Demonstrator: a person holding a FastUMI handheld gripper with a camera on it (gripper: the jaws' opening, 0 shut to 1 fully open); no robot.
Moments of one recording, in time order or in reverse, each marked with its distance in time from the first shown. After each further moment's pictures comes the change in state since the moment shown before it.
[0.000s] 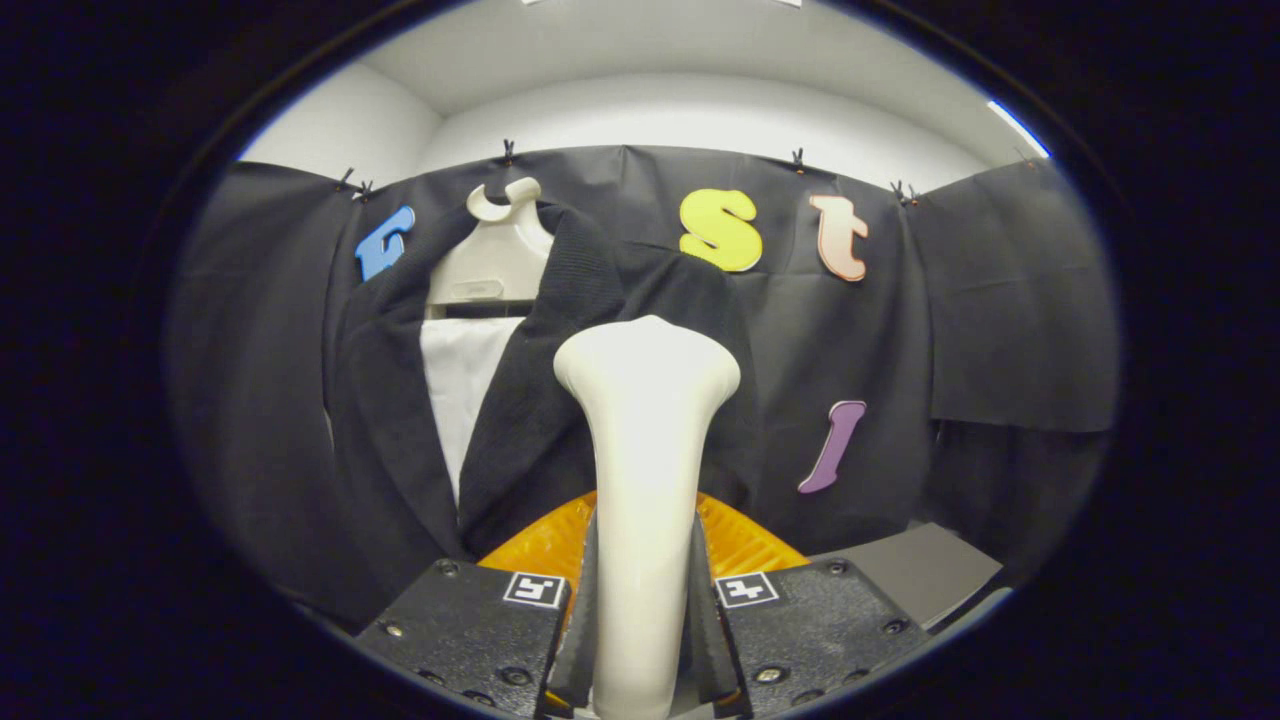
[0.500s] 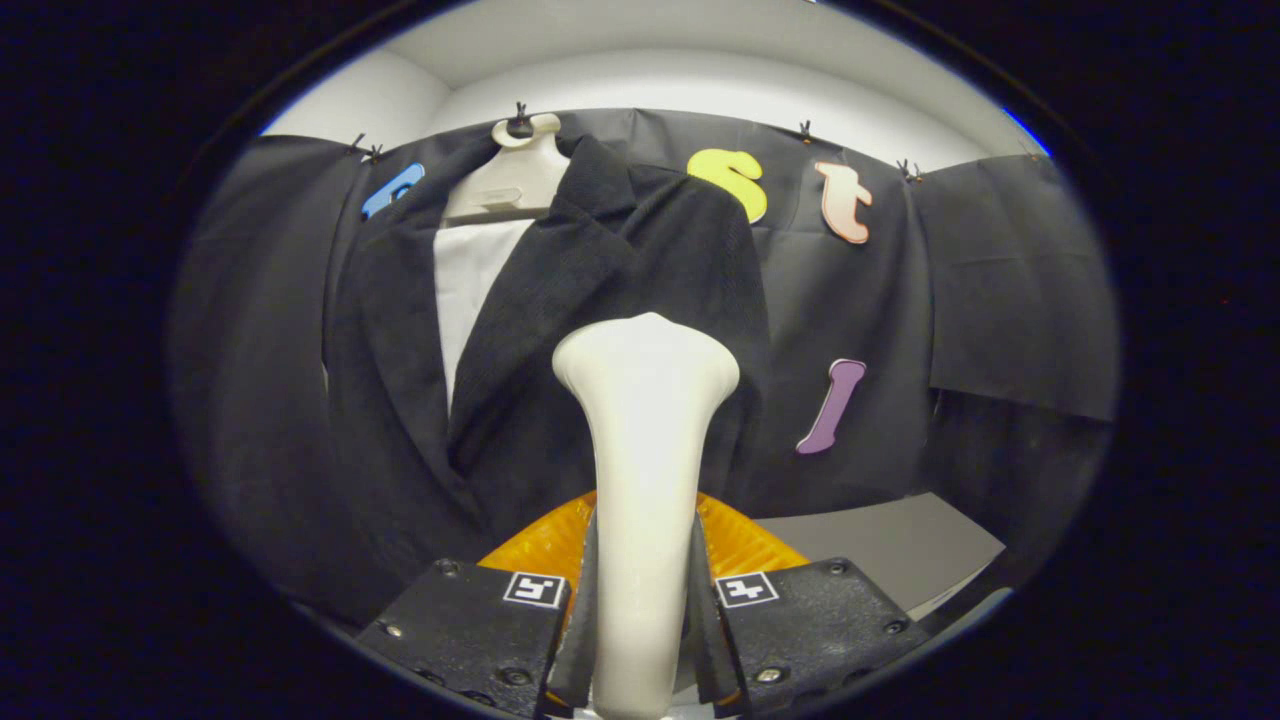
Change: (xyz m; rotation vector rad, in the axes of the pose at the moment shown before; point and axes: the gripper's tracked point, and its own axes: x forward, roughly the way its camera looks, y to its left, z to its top) arm -0.004 -0.004 -0.074 -0.046 0.106 -0.012
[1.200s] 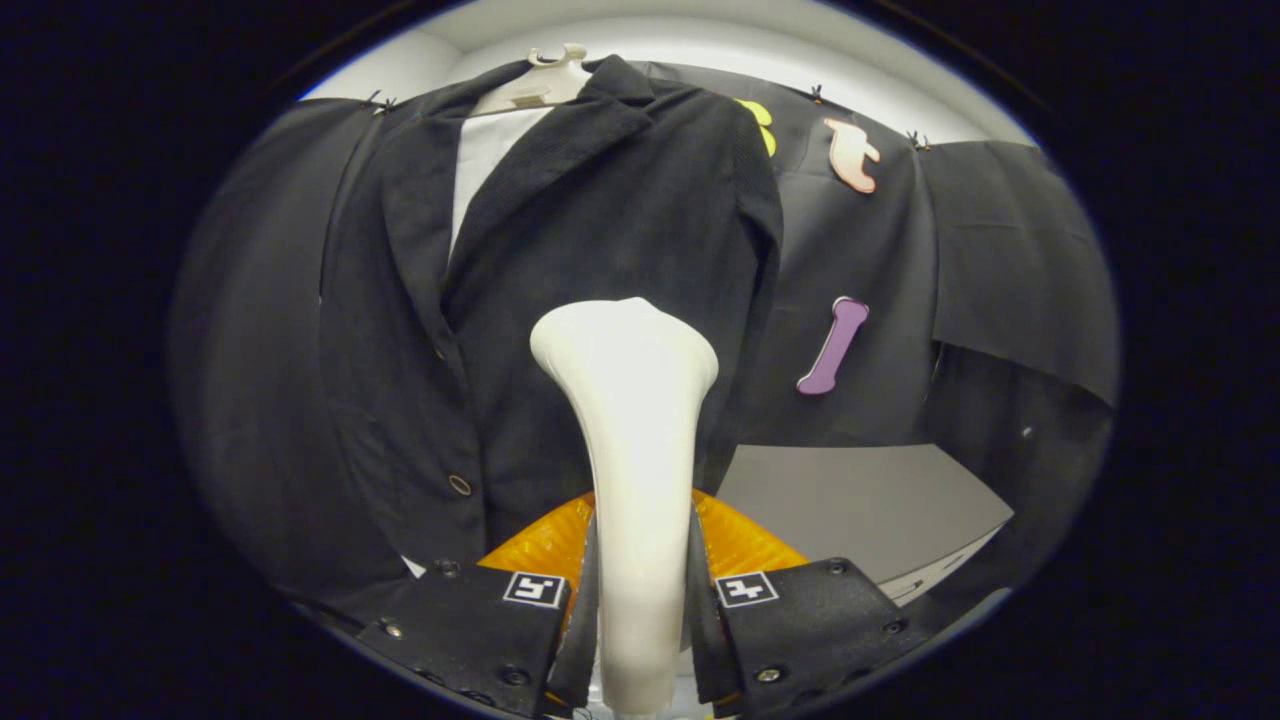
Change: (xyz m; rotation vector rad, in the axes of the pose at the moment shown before) arm 0.005 -0.004 -0.100 -0.030 0.143 -0.005
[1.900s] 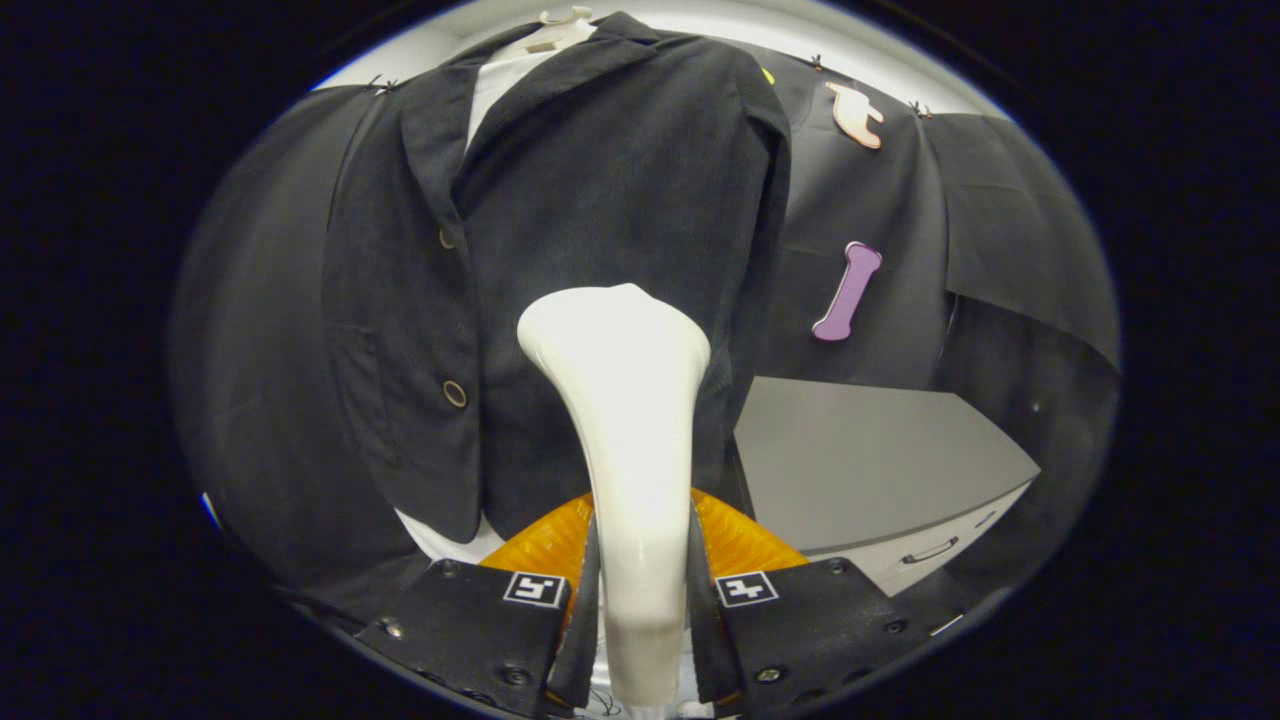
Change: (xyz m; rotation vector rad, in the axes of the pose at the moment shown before) arm 0.012 0.004 -0.070 -0.007 0.101 0.022
